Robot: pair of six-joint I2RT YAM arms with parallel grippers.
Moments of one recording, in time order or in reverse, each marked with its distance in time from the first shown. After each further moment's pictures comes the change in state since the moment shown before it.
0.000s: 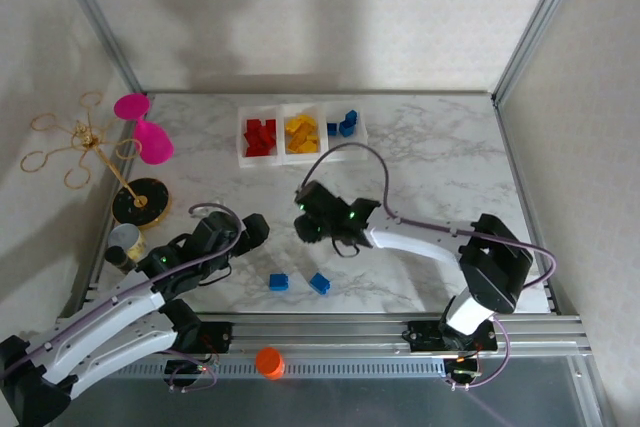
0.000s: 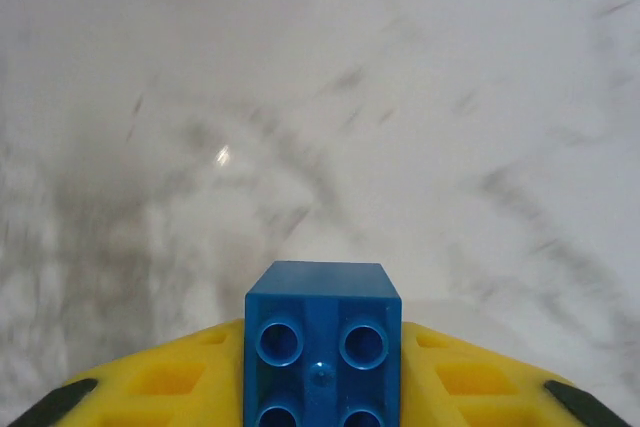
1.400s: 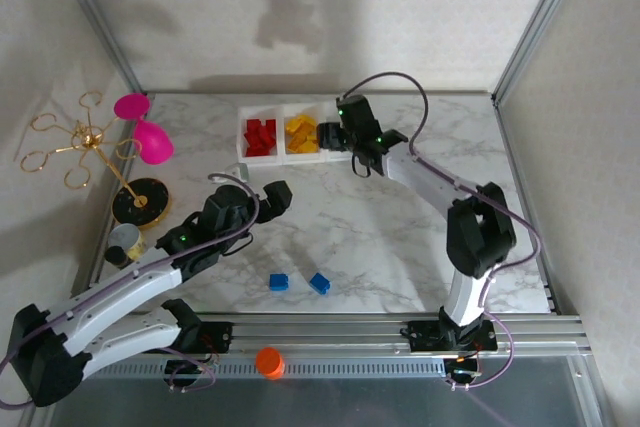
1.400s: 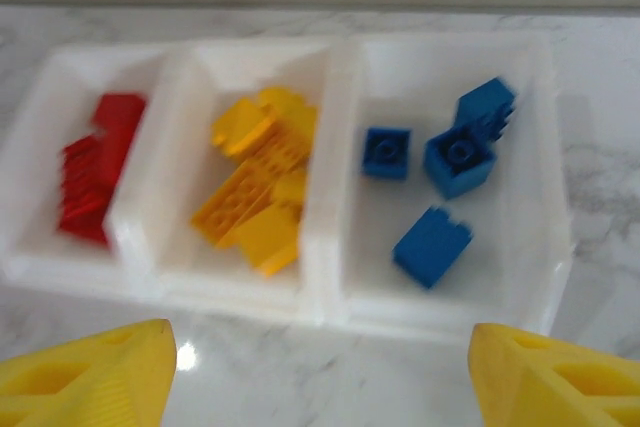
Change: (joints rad) left arm 0.008 0.175 0.100 0.373 0.008 0.184; right arm -0.372 0.158 0.321 0.109 0.000 -0.136
